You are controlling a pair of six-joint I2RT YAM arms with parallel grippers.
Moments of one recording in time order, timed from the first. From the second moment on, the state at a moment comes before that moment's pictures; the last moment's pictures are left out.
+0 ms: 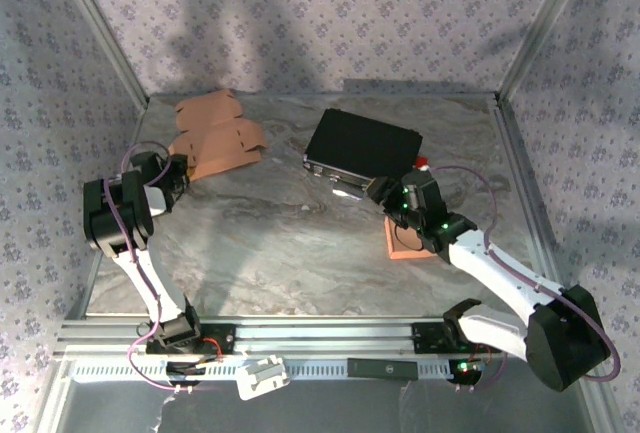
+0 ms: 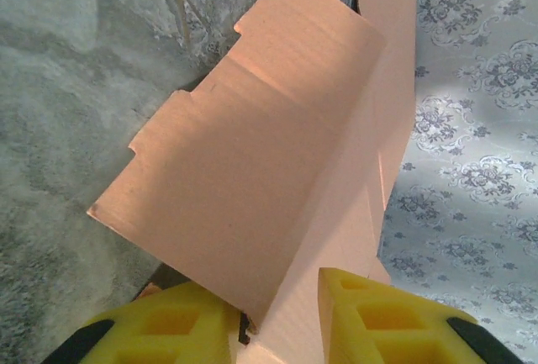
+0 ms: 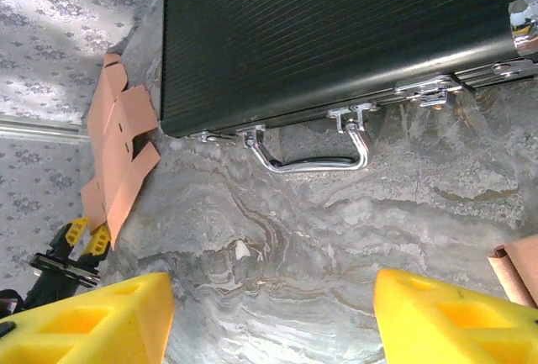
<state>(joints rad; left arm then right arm) 0.28 1.95 0.85 0.59 0.37 -1.34 0.50 1.10 0.63 -0.13 -0.02 1.08</state>
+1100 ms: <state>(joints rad) 0.05 1.48 0.70 0.33 0.25 -1.31 0.75 1.26 0.73 -0.02 0.04 1.13</state>
